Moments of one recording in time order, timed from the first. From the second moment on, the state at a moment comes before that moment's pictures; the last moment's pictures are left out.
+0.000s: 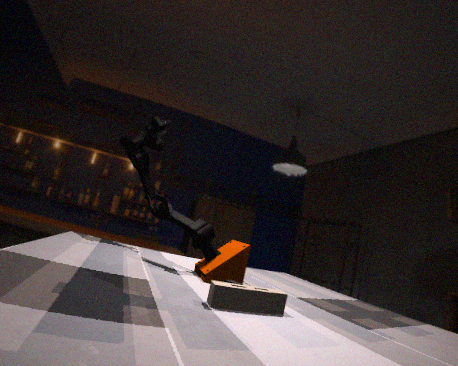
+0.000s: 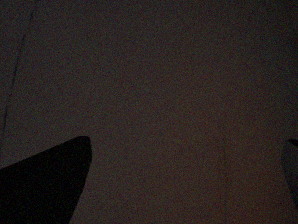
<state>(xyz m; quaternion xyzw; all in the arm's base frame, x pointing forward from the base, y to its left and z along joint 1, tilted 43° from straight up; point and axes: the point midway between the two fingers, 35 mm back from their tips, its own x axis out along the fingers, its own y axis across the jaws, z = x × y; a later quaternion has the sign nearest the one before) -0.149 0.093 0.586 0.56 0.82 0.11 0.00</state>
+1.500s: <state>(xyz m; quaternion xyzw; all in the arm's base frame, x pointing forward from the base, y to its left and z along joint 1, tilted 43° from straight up) 0.174 0.206 0.525 0.58 0.44 -0.37 -0.58</state>
